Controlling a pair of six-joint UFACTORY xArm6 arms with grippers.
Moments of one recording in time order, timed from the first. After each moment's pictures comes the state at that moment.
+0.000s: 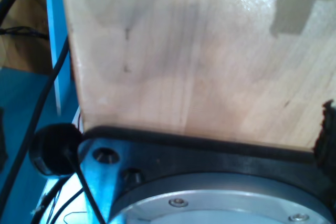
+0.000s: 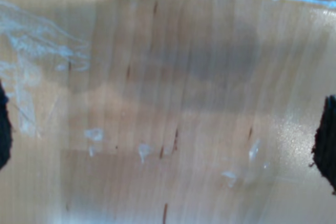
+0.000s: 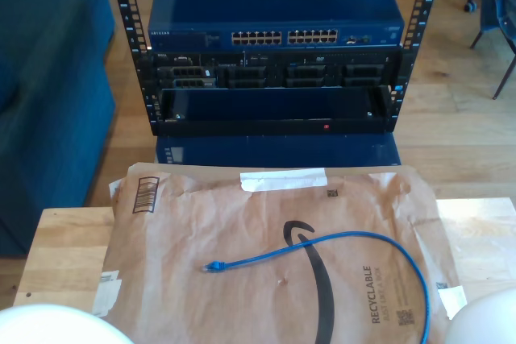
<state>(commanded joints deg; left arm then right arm) 97.6 -30.4 -4.5 6.4 58.2 -3.8 -87.3 -42.2 2.6 0.0 46.4 -1.6</state>
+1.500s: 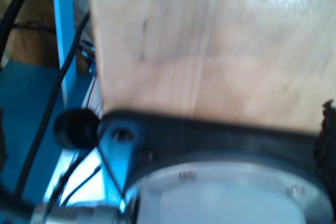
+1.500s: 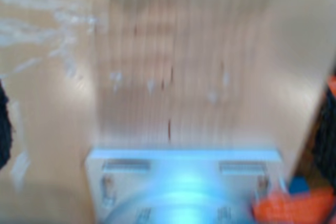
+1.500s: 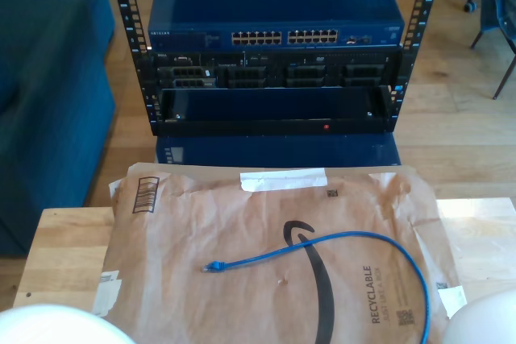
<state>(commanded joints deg) 97.1 -30.9 -11.5 6.8 69.1 -3.7 -87.2 -42.5 -17.6 -0.3 74.2 6.1</state>
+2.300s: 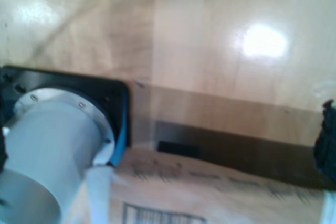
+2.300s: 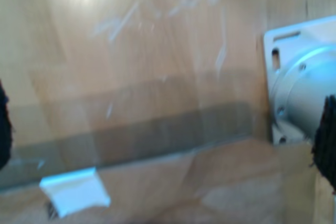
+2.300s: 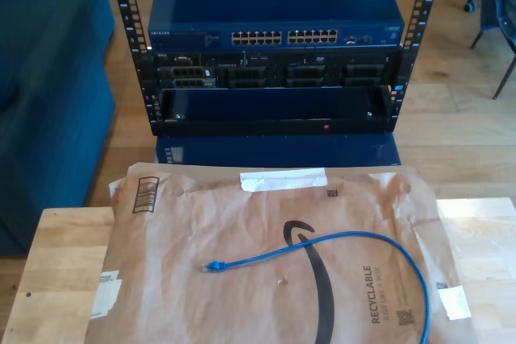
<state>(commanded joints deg) 47.0 -31.1 -41.3 -0.5 86.6 -47.4 -29.5 -41.5 -39.8 0.0 89.2 73.2</state>
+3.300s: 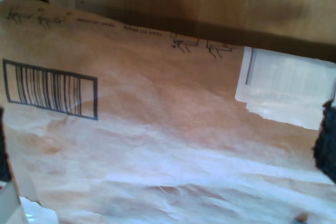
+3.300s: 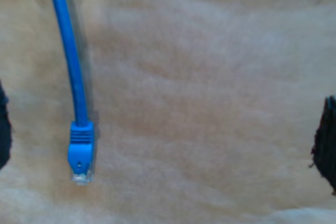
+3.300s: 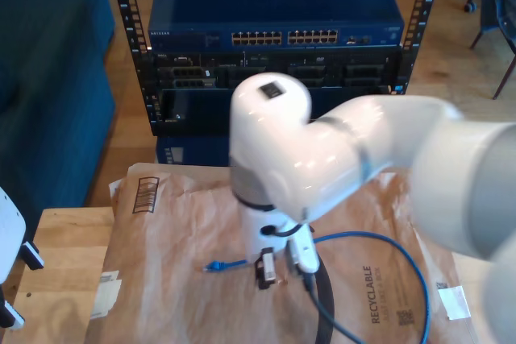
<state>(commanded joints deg) 22.7 -26.1 -42.0 -6.8 85.2 -72.9 40.0 2.2 -54.4 3.2 52.6 122.2</state>
